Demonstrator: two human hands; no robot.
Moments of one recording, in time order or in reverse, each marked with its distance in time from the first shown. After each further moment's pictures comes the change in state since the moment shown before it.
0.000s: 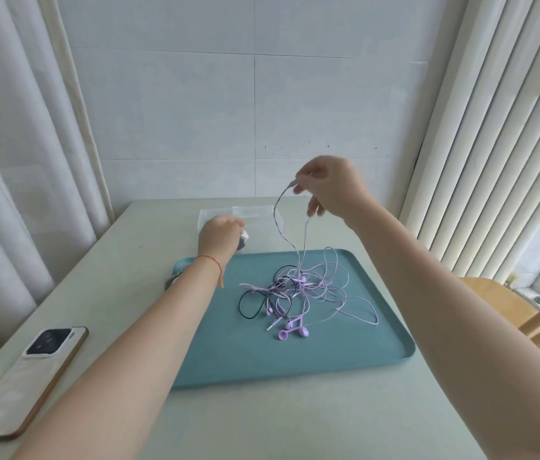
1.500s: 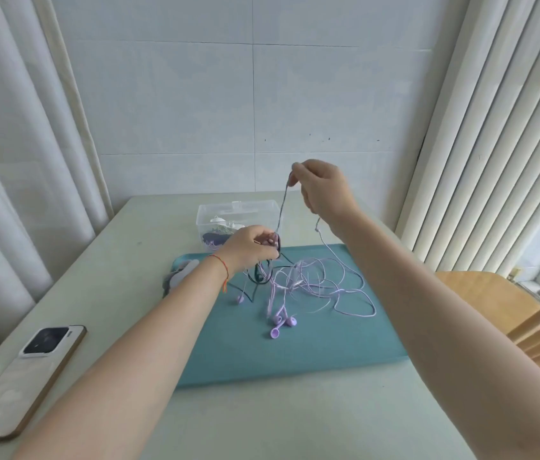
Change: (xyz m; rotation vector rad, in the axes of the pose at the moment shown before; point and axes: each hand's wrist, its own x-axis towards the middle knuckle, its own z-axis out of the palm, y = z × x) left_hand -0.010 -0.008 0.016 0.276 -0.525 0.122; right_hand 0.001 0.016 0.023 0.128 0.008 0.005
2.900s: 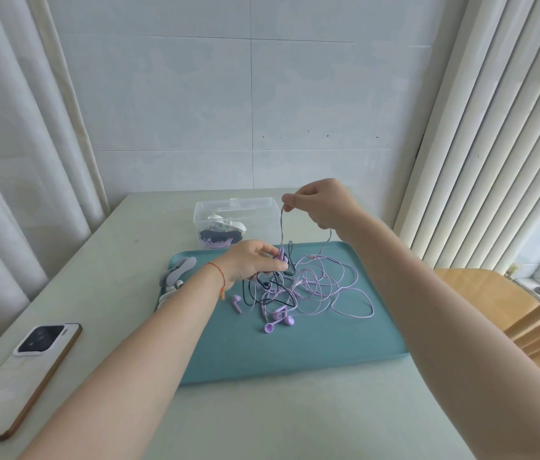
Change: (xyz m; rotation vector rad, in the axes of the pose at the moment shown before) left_hand 0.003 -0.023 0.013 -0.104 -0.112 -0.099; right_hand -0.013 0.008 -0.011 -0.229 -0.150 0.160
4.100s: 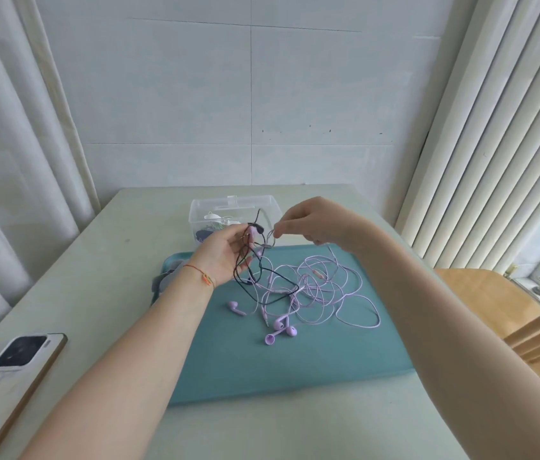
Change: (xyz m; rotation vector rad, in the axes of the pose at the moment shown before) left_hand 0.027 -0.020 -0.032 -0.915 0.062 -0.138; right_hand 0.020 0.020 0.014 -0.125 -0.329 -0.010
